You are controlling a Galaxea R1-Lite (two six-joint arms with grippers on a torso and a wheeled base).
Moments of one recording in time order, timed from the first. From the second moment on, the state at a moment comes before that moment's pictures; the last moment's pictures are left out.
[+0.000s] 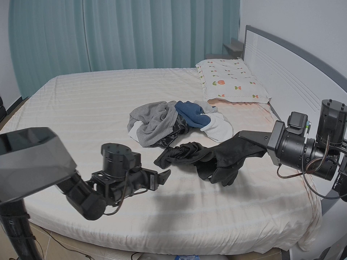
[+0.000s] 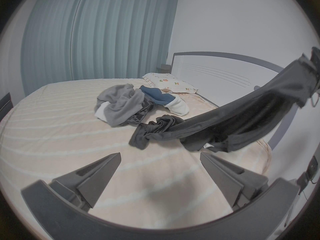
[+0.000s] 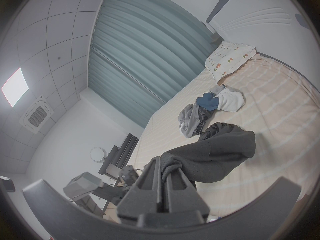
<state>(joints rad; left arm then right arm) -0.53 2.11 -0.71 -0.98 0.06 -0.17 0.56 1.50 -0.64 -0.72 0.14 0.81</state>
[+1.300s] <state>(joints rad) -0.50 2.74 -1.56 -0.80 0.19 -0.20 0.53 1.52 -0.68 -0.72 0.11 0.81</state>
